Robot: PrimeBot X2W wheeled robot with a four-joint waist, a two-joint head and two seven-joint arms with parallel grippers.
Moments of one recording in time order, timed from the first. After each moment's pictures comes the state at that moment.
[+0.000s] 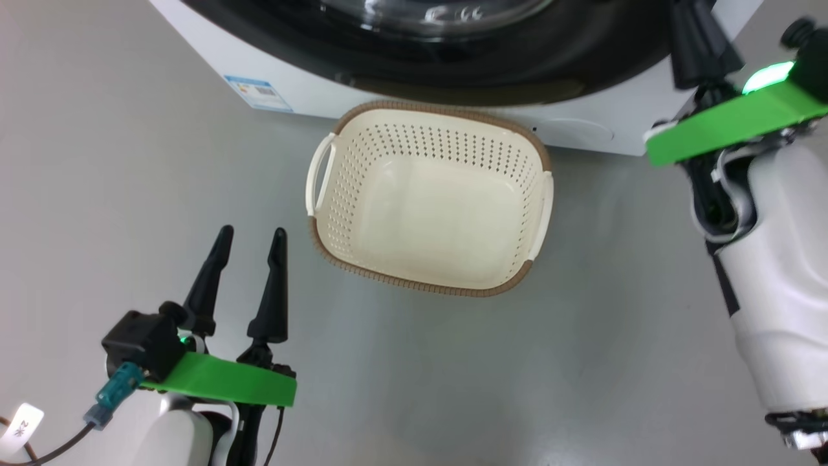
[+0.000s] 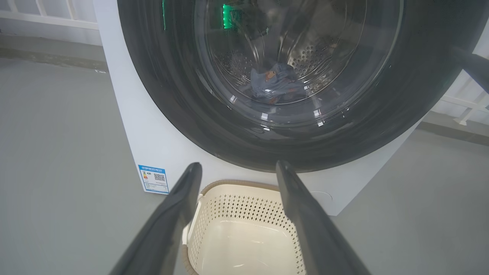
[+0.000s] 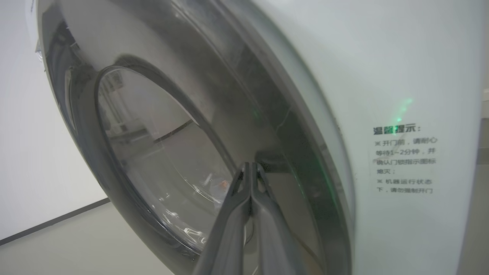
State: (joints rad) left arm -0.25 0.06 -0.20 0.08 -0.40 -0.13 -0.26; right arm -0.86 -0.22 0.16 0.43 0.48 0.13 -0.26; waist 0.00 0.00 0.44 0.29
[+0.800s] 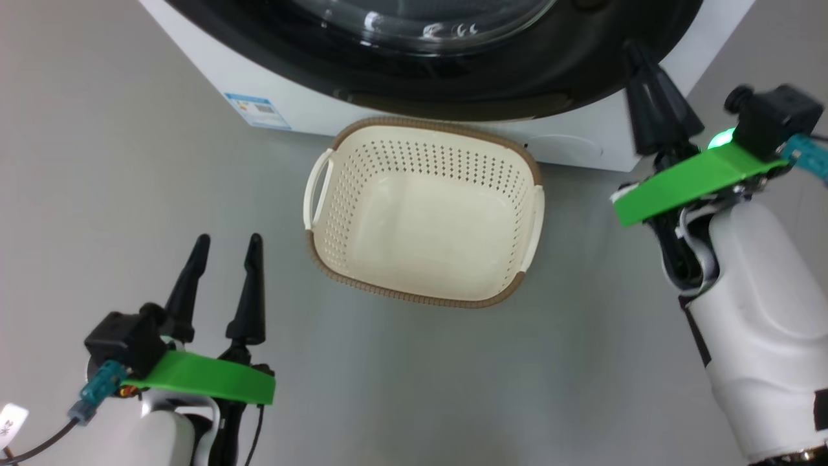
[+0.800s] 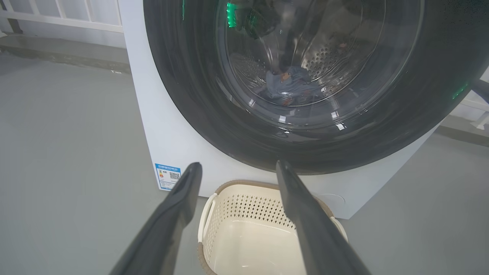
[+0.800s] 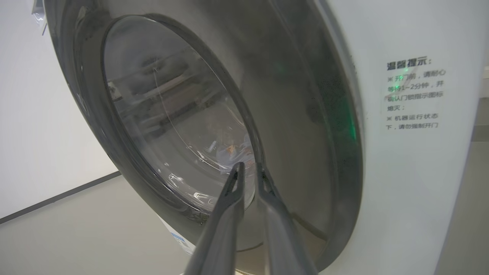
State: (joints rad) left arm -0.26 0.07 -0.17 0.14 -0.40 -0.13 -0.26; right arm -0.76 -0.19 0.18 0.46 0.44 0.13 -0.26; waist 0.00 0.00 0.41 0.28
